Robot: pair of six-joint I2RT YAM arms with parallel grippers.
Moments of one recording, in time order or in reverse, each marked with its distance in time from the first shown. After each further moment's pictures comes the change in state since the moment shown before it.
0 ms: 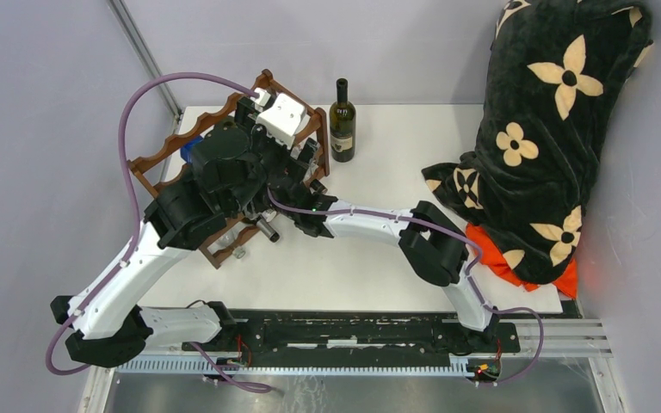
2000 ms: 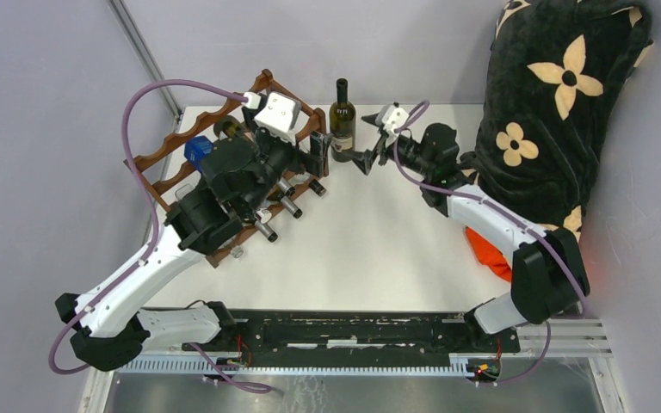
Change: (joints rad) left arm 0.000 -0.039 -0.179 0.333 0.031 -0.172; right arm -0.580 -0.682 -0.666 0.262 -0.704 -0.521
